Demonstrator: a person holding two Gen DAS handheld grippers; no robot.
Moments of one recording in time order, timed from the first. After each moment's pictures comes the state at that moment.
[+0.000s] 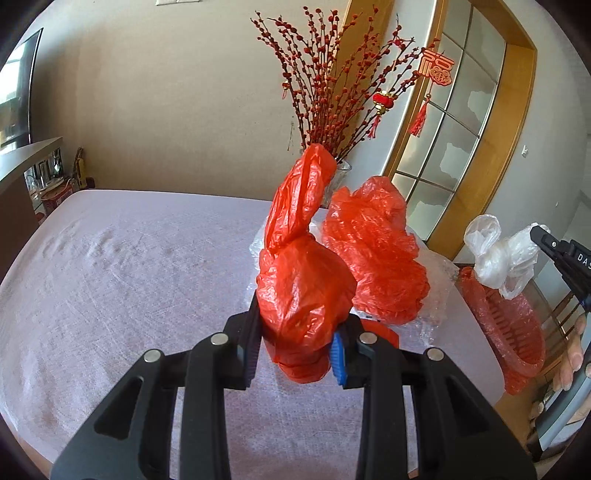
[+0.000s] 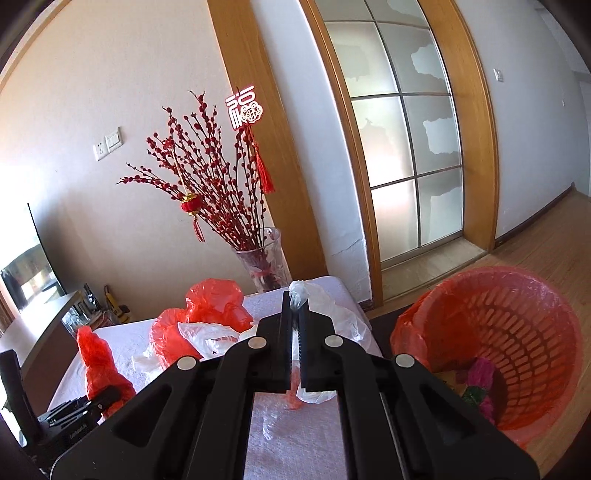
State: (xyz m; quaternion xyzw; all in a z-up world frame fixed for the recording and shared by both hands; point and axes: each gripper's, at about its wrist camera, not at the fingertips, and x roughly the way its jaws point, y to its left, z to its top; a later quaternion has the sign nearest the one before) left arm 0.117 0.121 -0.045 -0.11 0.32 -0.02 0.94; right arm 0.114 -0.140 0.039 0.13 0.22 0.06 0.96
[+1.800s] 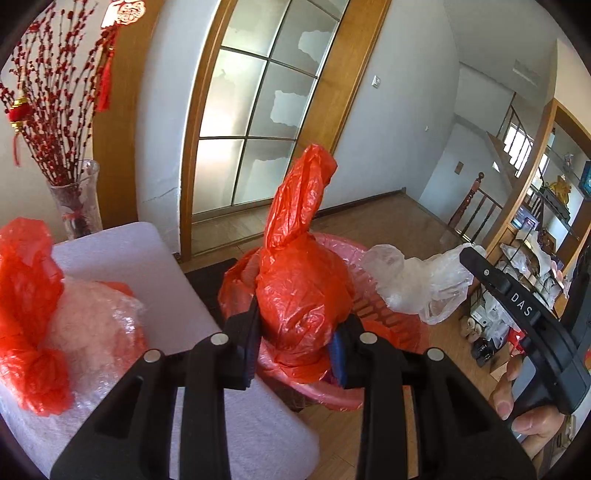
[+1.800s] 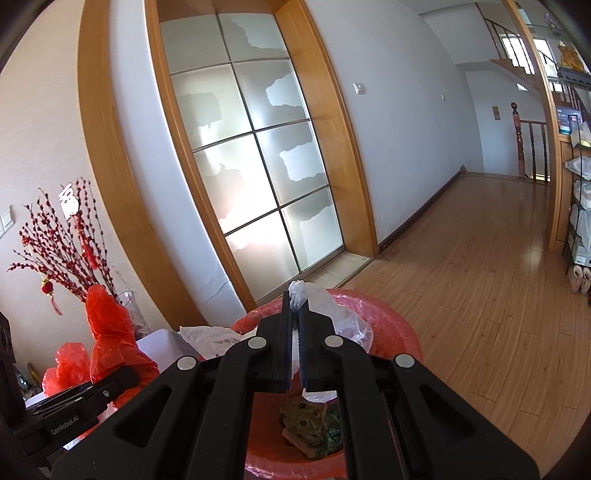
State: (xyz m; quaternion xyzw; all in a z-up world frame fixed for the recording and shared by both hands) left arm 0.199 -0.159 -0.028 -0.04 0.34 -0.31 0.89; right arm 0.060 -0.324 0.022 0.19 0.17 -0.17 0.95
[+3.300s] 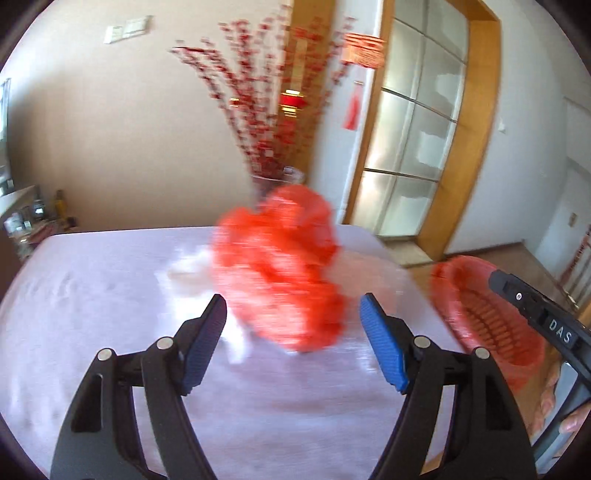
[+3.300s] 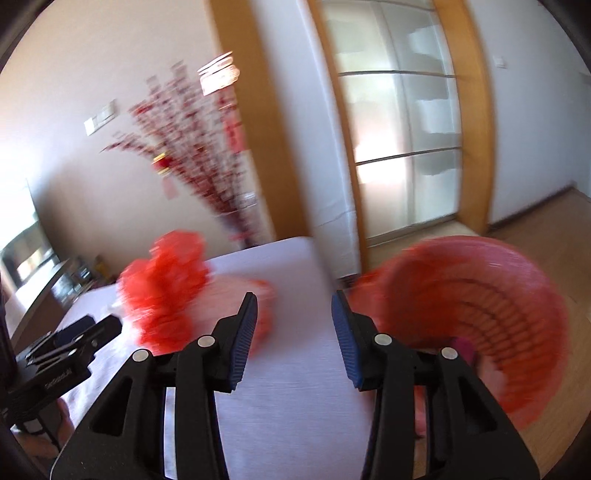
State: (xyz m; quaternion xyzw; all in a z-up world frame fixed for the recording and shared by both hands) left arm 0.134 0.036 -0.029 -0.05 0.29 -0.02 0.95; right arm 0.112 -0.162 0.006 0.10 0.28 0.09 0.95
